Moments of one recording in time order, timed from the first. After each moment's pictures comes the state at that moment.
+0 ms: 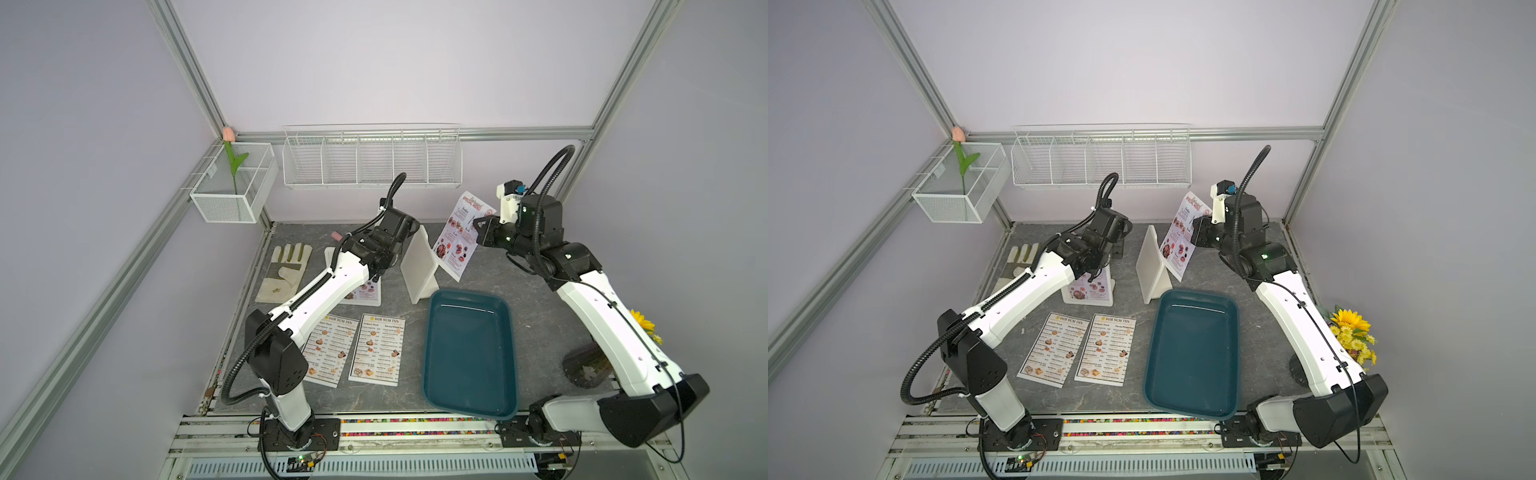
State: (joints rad) left arm -0.74 1.75 1.74 -0.75 -0.60 -0.33; right arm 0.38 1.37 1.54 -0.58 -0.13 0.41
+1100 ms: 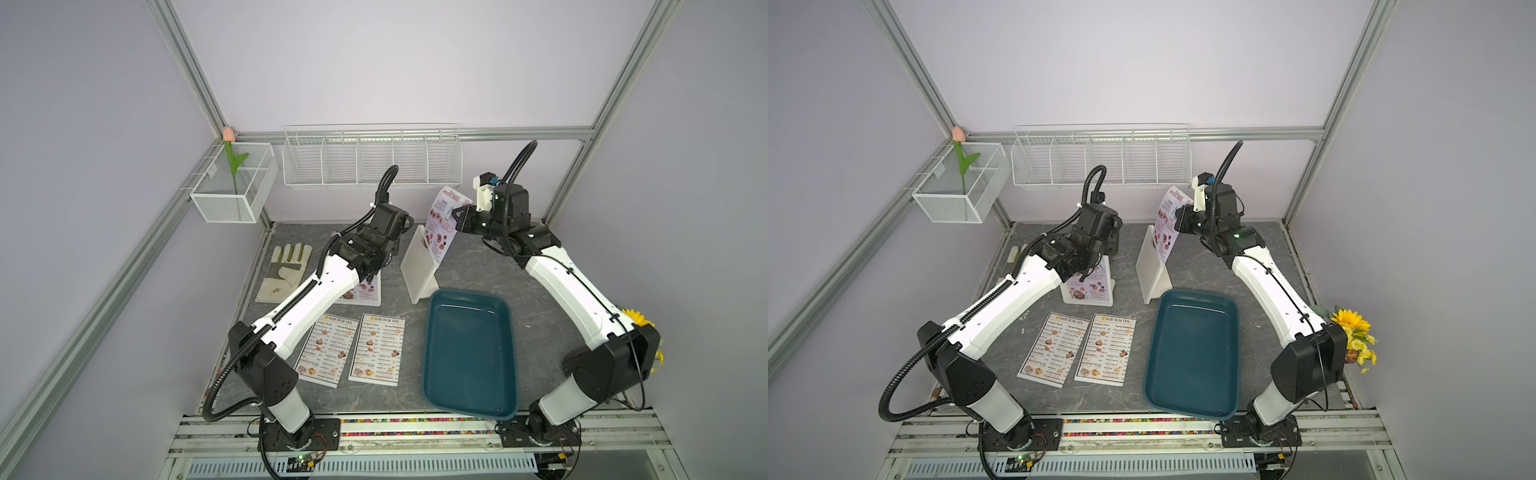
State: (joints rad) left arm -0.74 1.66 1.74 -0.75 -0.59 -0.28; right arm 0.38 1.62 1.62 -0.39 -0.20 0.46
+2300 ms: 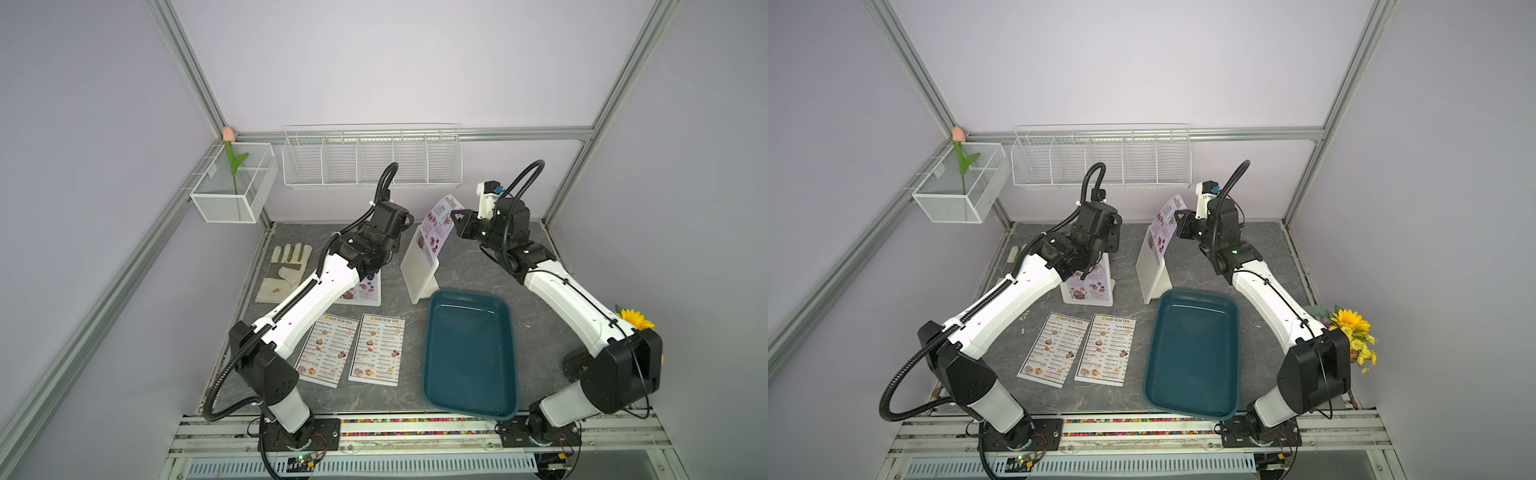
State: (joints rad) left arm -0.74 1.67 1.76 -0.72 -0.60 -0.26; right arm 0.38 1.53 1.39 -0.11 -0.20 0.50
